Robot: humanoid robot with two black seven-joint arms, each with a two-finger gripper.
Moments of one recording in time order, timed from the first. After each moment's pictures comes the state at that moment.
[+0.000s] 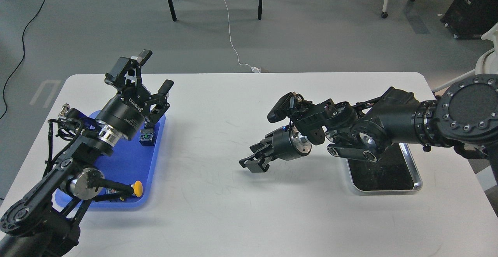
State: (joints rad) left arm -0.19 0.30 -1.22 -1.38 0.72 -0.26 -0.24; right arm 1.47 -0.03 -0.79 0.93 -0.99 0.00 0.49
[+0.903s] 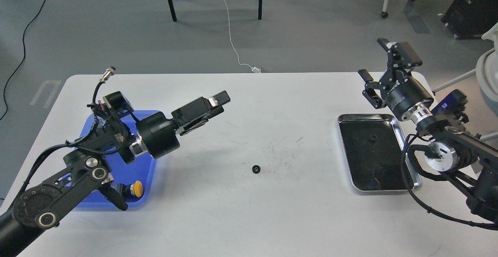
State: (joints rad) left arm -0.46 0.43 -0.80 -1.44 1.58 -0.39 -0.48; right arm 0.52 -0.61 0.65 1.09 -0.16 0.15 0.49
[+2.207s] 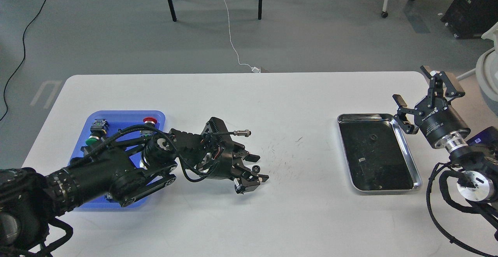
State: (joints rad) left arm -0.82 0.17 -0.23 -0.95 2.18 -0.19 -0.49; right arm 0.36 -0.66 0.75 1.11 -0.15 0.19 0.49
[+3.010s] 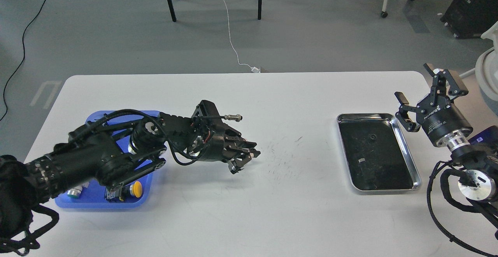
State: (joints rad) left arm -0.93 0.37 -0.25 -1.10 2.18 -0.18 -0.49; right arm 0.36 -0.66 0.77 1.12 -0.15 0.19 0.49
